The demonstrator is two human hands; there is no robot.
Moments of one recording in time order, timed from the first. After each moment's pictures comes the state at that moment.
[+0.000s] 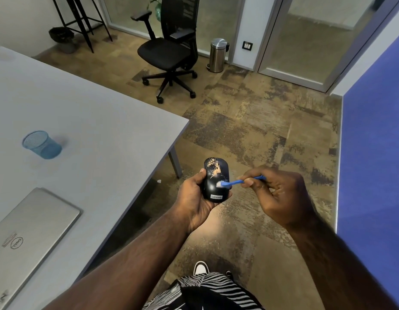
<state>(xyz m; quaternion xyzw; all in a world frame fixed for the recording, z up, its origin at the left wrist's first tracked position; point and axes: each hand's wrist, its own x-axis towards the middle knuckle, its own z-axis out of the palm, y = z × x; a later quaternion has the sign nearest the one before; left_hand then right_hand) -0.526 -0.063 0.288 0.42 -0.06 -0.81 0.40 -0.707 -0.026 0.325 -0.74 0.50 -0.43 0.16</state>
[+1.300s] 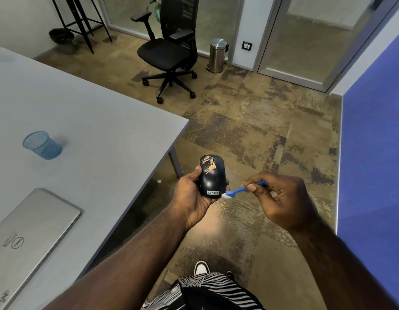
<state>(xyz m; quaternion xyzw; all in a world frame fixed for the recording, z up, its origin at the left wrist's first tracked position) -0.520 -0.066 0.288 0.41 -0.05 -0.81 0.41 -0.718 -0.019 0.315 -0.74 0.49 -0.42 0.17</state>
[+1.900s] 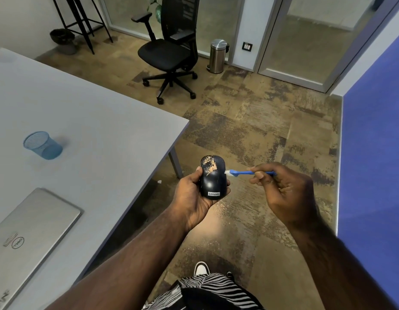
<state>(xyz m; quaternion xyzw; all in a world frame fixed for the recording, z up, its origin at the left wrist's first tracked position) -0.520 -0.064 0.287 0.39 -0.04 -0.82 0.41 -0.715 -0.021 0.315 -0.69 0.53 -0.47 0.14</state>
